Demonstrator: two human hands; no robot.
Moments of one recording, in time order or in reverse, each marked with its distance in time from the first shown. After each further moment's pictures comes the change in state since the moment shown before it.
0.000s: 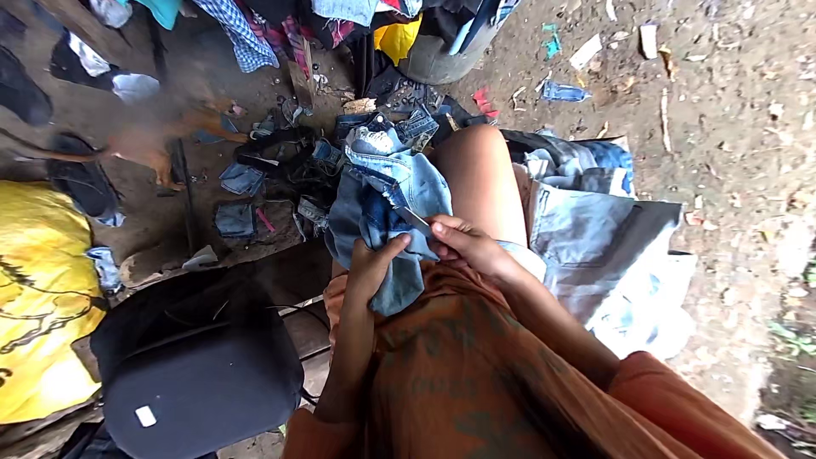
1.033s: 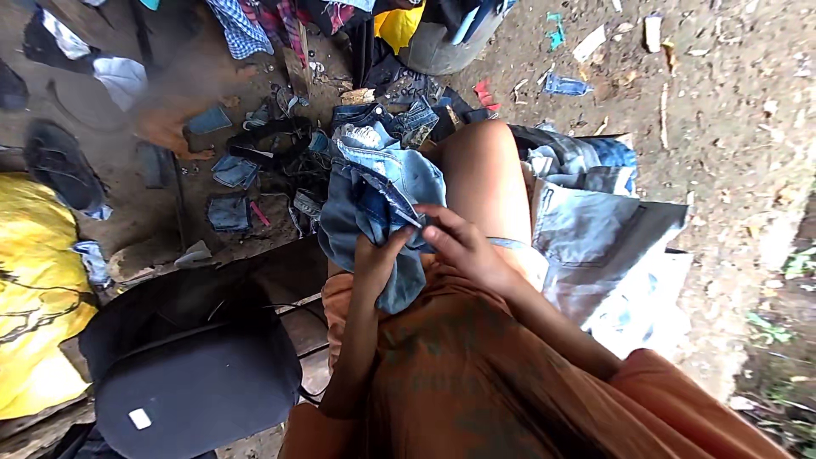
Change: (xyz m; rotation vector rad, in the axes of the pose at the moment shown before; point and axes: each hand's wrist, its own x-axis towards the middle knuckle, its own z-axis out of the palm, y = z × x) left_hand 0.002 0.000 0.007 0.063 0.070 0.067; right_hand 0.000 -0.006 0.012 -0.492 0.126 -0.184
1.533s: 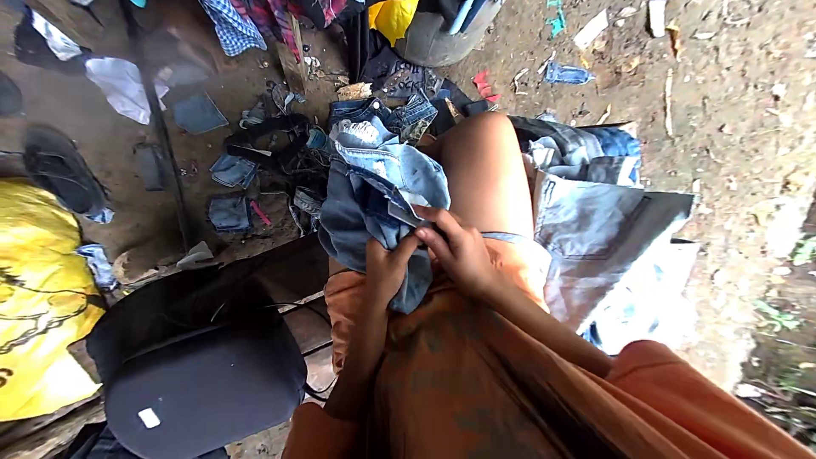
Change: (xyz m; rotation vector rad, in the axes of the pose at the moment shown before) left_hand -0.005 -0.013 0.010 0.012 -0.065 0.148; right_hand -0.004 0.015 0.024 -0.270 0.271 -0.209
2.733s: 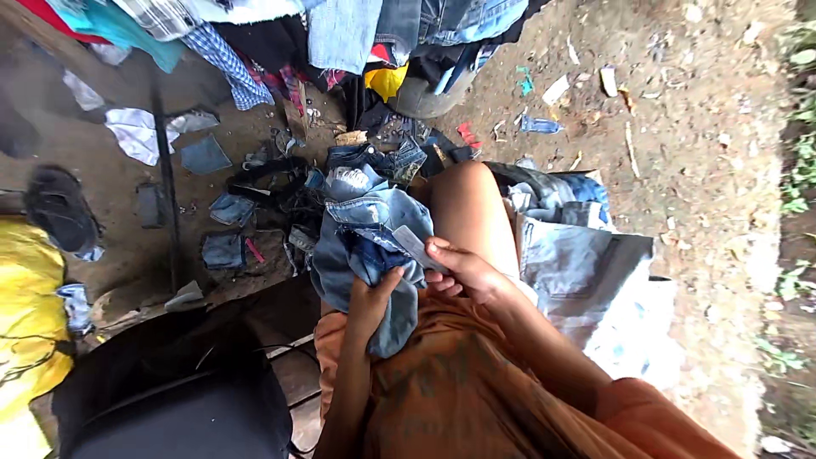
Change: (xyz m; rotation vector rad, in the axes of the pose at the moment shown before) left_hand 0.007 0.006 -0.008 -0.068 0.044 -0.081; right_hand 0.034 0.015 -0.036 1.057 -0.525 0.697
